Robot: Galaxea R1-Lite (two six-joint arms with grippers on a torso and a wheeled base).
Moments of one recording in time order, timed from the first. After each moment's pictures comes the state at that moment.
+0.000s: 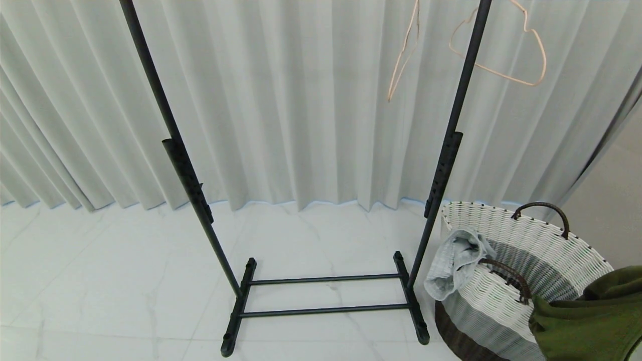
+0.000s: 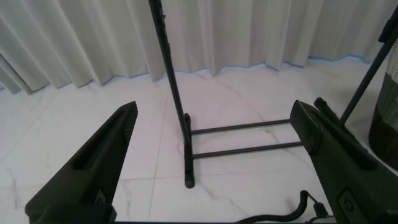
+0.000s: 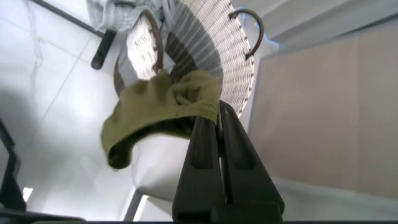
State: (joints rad) left arm 0.00 0.00 0.00 0.01 -0.06 0.14; right arm -0.03 0.82 -0.86 0.51 0.02 -0.65
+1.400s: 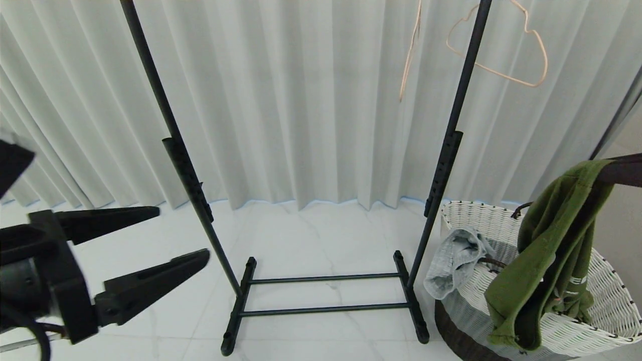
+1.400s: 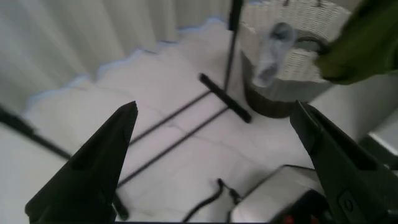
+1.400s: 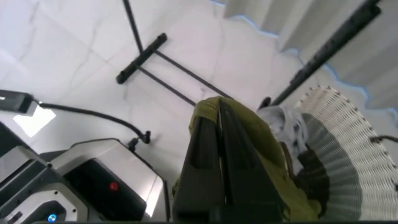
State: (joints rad) left arm -0.45 1.02 -0.73 -0.02 -0.23 0.13; right arm 0.67 1.15 -1.36 0.59 0.02 -0.07
